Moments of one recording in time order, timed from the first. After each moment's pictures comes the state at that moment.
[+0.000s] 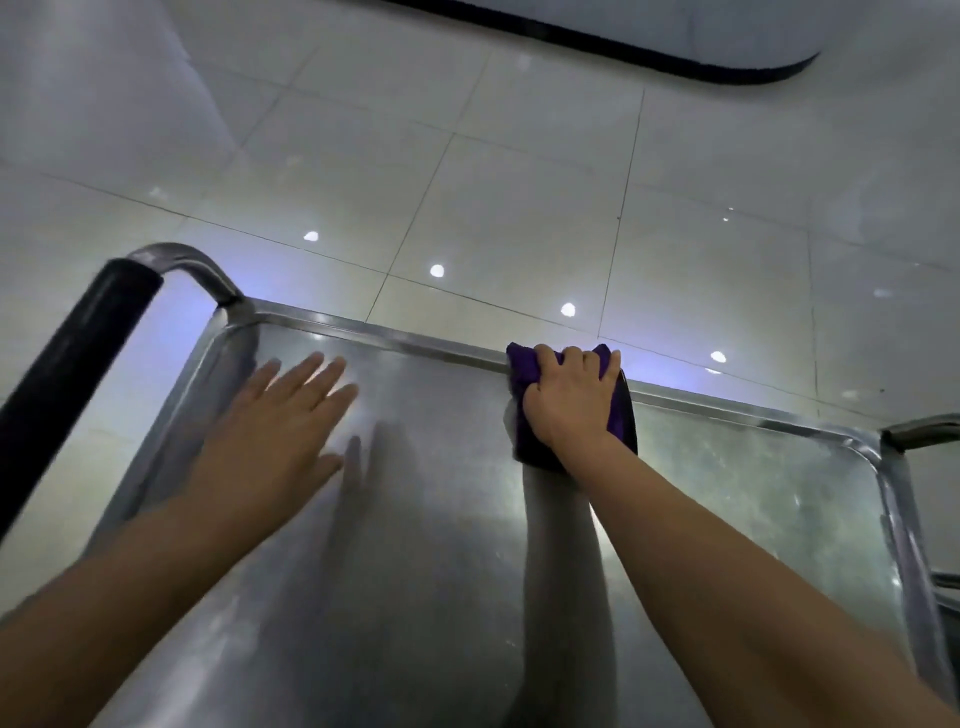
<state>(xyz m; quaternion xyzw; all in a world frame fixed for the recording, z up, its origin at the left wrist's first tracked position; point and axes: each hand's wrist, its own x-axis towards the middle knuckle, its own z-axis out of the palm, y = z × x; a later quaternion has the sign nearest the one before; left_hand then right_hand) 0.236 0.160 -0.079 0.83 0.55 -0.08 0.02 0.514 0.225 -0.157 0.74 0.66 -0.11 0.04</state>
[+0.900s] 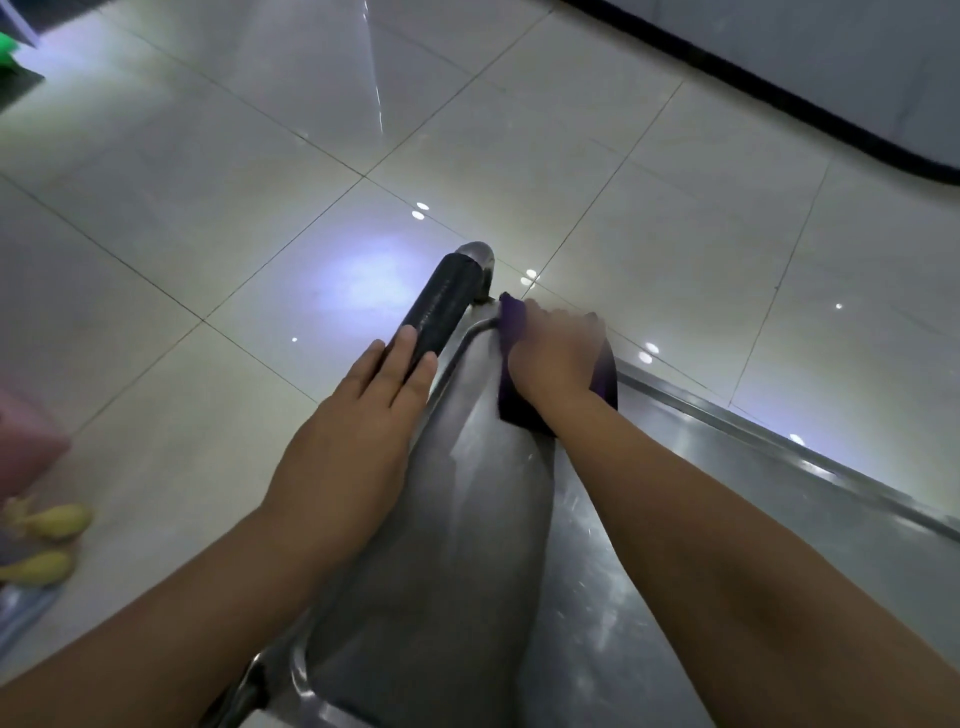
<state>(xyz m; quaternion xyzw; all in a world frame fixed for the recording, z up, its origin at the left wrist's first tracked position) 0.007 0.113 -0.081 0.71 0.70 0.07 0.00 0.160 0.277 -0.161 0.64 0.76 -0.12 0.05</state>
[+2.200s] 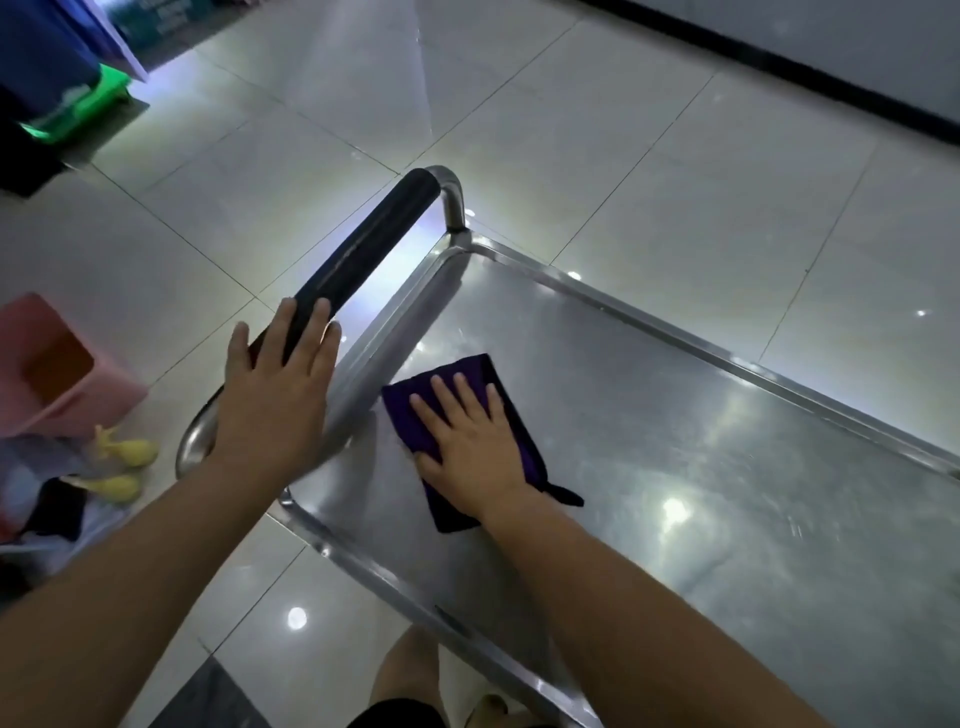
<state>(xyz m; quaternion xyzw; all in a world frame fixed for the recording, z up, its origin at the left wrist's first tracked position) 0.077 0.010 -0.075 0.61 0.76 -0.20 -0.09 0.268 0.068 -0.163 0.36 0.92 -0.14 0.08</state>
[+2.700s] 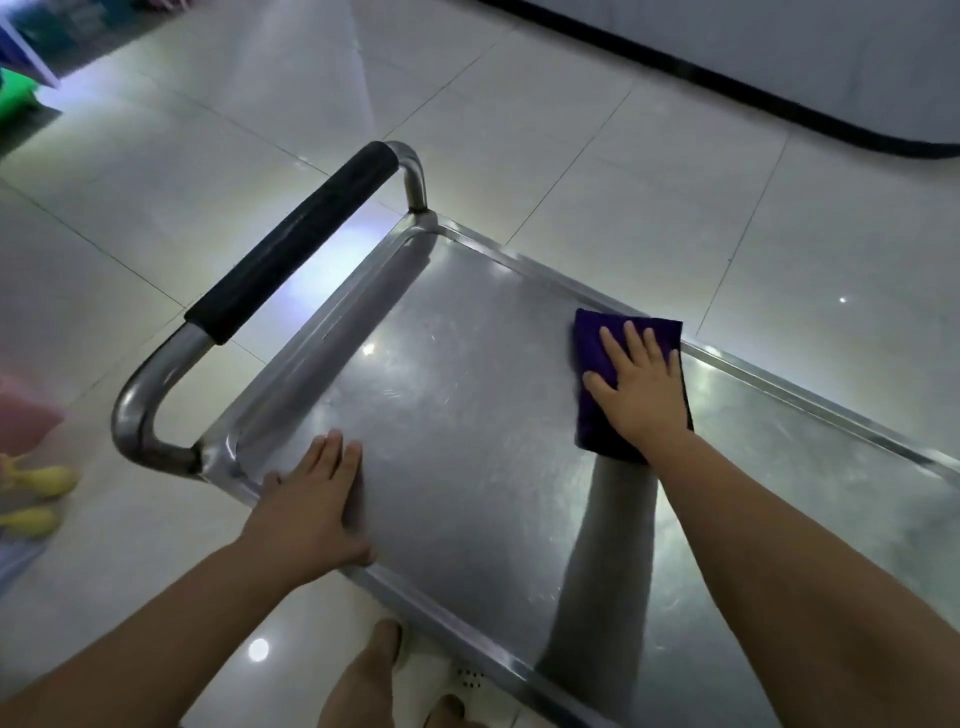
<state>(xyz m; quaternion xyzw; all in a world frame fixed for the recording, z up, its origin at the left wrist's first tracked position) 0.200 -0.033 -0.129 0.62 0.72 -0.19 0.23 0.507 0.168 -0.162 0.63 0.77 -0.12 0.06</state>
